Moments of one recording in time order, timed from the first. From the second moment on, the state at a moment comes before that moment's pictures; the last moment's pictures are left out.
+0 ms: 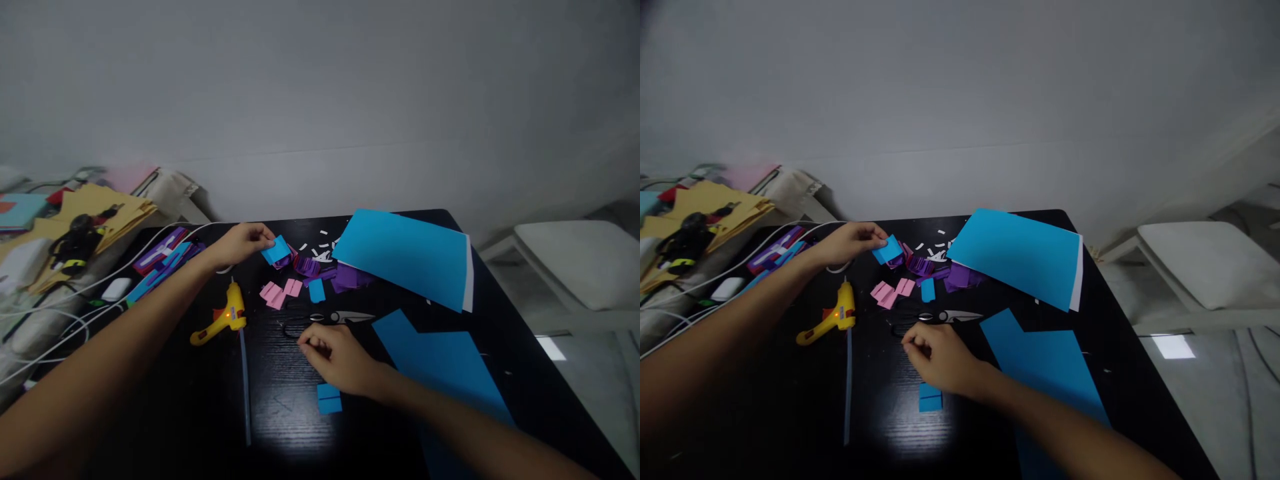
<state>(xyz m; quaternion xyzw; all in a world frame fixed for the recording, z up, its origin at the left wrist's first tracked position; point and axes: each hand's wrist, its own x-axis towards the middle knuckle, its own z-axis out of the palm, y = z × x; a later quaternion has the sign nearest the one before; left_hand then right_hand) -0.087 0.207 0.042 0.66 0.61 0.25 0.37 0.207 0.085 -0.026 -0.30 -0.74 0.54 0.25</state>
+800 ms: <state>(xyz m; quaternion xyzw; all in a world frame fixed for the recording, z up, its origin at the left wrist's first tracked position) -0.076 0.210 0.026 0.67 0.66 0.19 0.28 0.208 0.086 -0.025 -0.29 -0.75 0.54 0.25</state>
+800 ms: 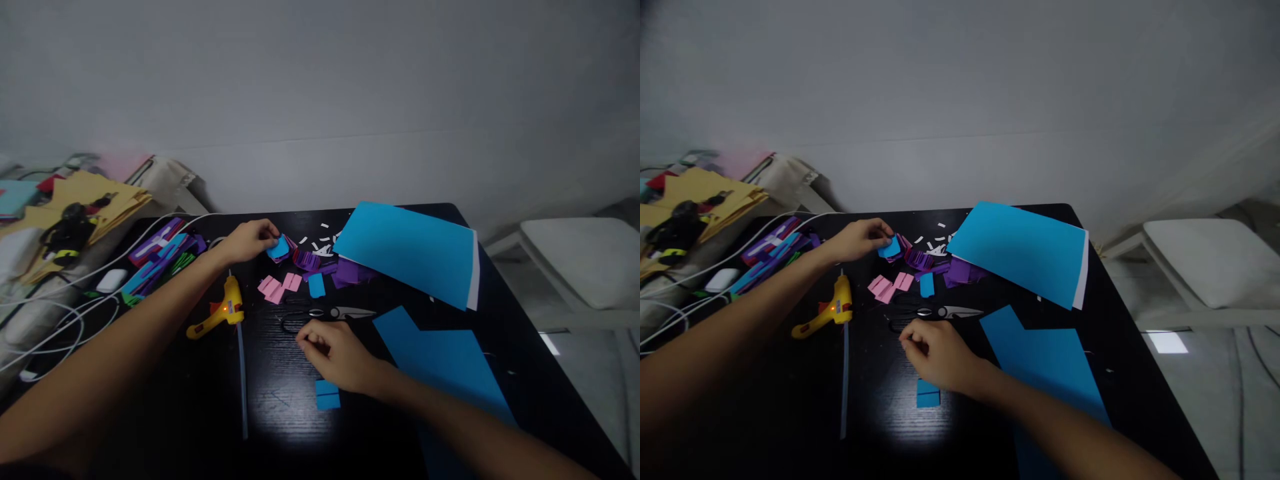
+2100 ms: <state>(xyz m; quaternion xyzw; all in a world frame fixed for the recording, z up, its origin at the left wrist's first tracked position) -0.057 0.203 0.025 0.37 0.68 0.48 0.41 0.139 0.223 0.039 -0.41 -0.84 0.29 0.21</state>
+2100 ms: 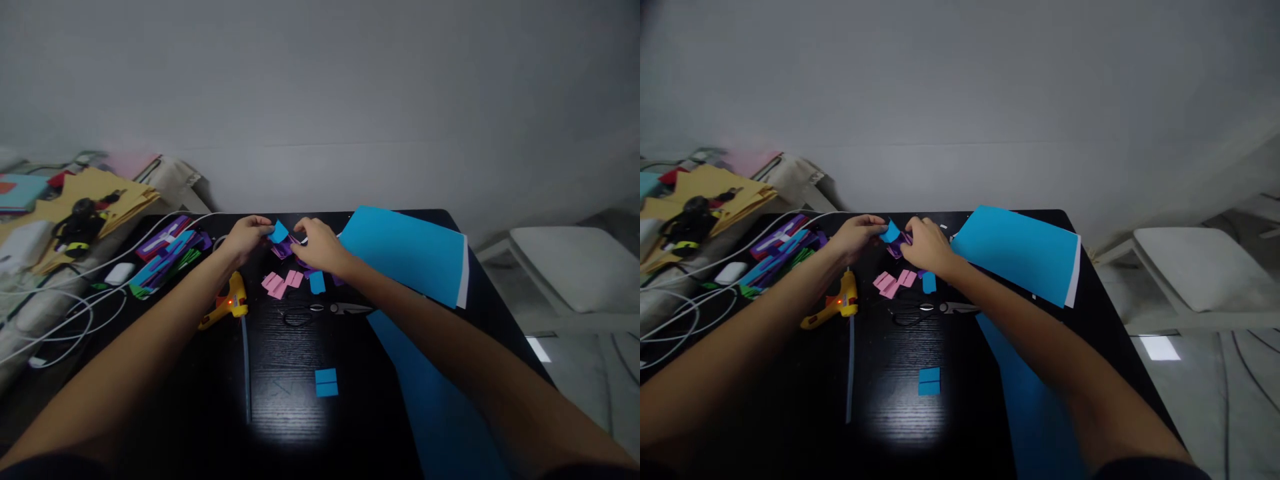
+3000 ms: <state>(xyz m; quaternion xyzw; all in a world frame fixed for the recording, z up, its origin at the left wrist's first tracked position) -0.055 0.189 0.001 0.60 0.73 0.24 0.21 0.112 0.250 0.001 -0.47 -0.78 0.38 0.19</state>
